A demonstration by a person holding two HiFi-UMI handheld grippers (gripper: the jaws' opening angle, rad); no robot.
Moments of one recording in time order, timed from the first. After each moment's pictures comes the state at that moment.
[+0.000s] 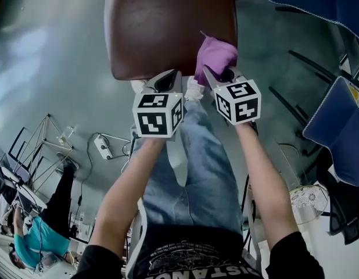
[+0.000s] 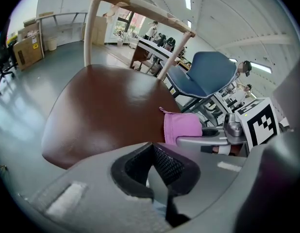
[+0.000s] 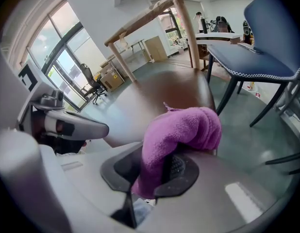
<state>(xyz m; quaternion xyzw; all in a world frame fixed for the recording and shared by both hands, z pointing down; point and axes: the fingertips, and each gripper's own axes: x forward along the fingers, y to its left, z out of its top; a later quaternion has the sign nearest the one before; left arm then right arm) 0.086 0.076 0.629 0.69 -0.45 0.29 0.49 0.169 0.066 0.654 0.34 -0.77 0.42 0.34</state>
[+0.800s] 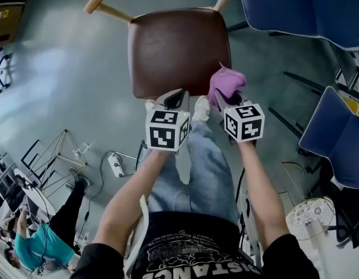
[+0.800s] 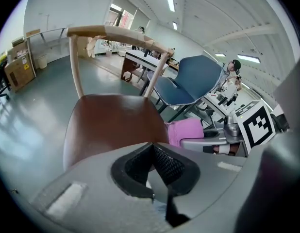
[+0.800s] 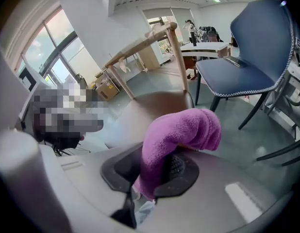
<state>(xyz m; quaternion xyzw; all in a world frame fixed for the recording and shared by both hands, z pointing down) 0.092 0.047 0.536 0.73 -0.43 0.30 0.44 0.195 0.049 0.573 0.39 -0.76 0.42 0.31</state>
